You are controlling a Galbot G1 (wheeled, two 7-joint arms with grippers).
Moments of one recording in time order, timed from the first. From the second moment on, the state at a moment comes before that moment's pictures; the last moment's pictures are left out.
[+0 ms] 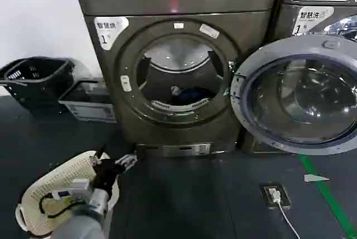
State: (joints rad) left arm 1.34 -1.33 -0.44 -2.32 -0.28 0.59 -0.22; right arm -1.76 1.06 2.24 2.03 0.80 -0.27 0.21
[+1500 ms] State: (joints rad) left arm 1.34 -1.33 -0.41 -2.33 -0.26 0.59 -0.19; right arm -1.76 1.06 2.23 2.03 0.80 -0.24 0.20
